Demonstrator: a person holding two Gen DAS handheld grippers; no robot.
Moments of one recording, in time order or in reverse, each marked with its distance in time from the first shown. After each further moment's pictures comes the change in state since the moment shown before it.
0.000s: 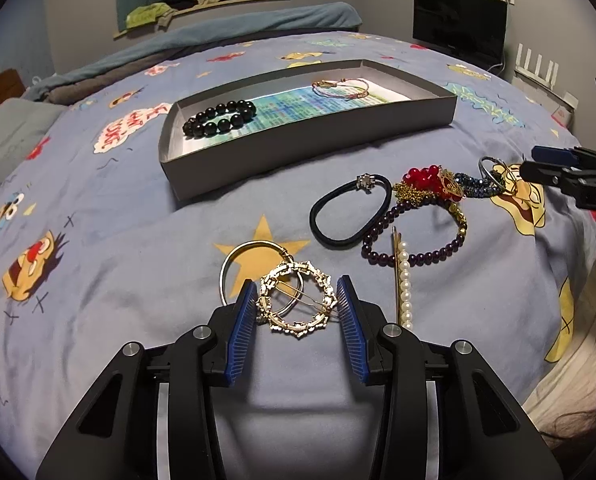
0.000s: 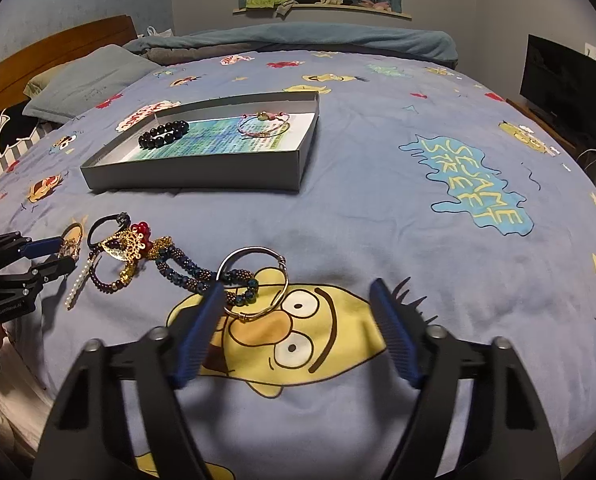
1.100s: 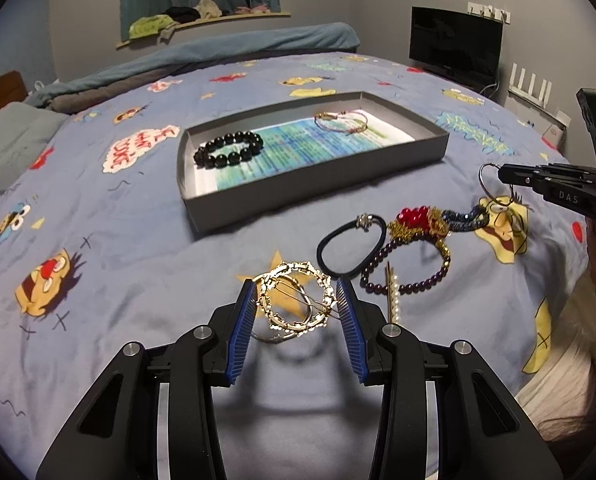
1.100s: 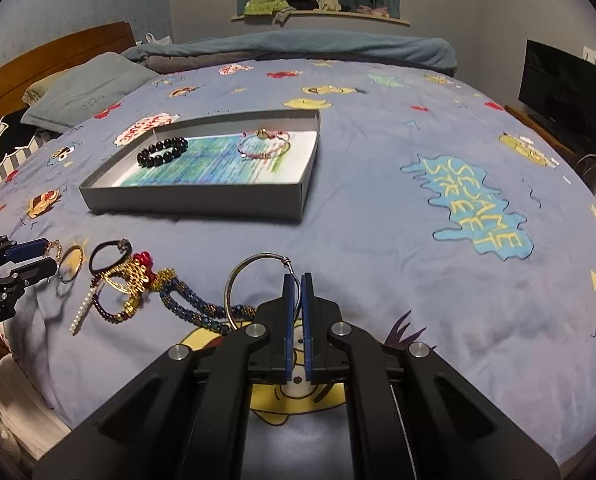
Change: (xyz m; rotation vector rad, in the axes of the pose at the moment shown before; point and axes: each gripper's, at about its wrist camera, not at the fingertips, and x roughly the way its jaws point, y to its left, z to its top) left arm -0.027 0.012 0.016 -0.017 -0.069 -0.022; right arm -0.003 0.002 0.021 -0.005 -0.031 -0.009
